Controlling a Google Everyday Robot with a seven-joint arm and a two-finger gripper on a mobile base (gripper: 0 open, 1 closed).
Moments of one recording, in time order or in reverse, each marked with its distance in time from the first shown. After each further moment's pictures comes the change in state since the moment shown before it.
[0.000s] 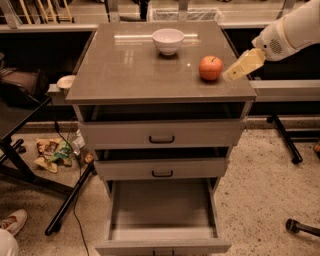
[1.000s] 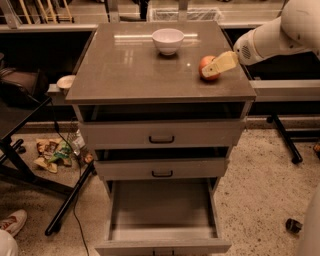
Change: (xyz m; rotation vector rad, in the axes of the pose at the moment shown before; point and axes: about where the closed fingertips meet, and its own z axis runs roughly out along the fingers) arm -0.020 -0.032 0.079 0.069 -0.091 0.137
